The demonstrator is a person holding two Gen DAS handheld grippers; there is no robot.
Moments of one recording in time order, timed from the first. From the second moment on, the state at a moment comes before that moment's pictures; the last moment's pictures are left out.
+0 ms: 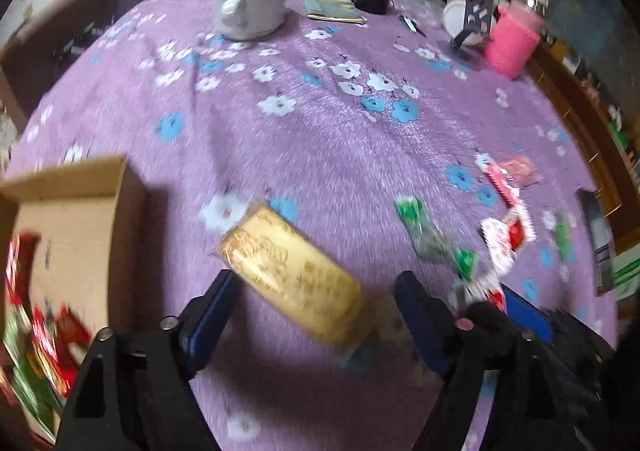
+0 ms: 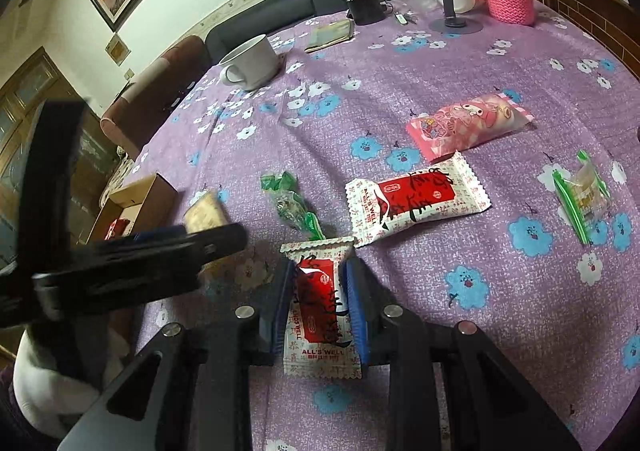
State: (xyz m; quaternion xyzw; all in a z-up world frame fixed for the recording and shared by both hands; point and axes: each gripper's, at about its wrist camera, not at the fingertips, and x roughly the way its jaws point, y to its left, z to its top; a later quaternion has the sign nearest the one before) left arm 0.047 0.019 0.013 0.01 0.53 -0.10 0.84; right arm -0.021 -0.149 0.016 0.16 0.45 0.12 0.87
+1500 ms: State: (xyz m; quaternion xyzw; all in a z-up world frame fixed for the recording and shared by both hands) left arm -0.103 0.195 0.027 -0.13 0.46 -0.11 0.87; right arm -0.041 0.024 0.075 0.04 0.42 0.28 0.86
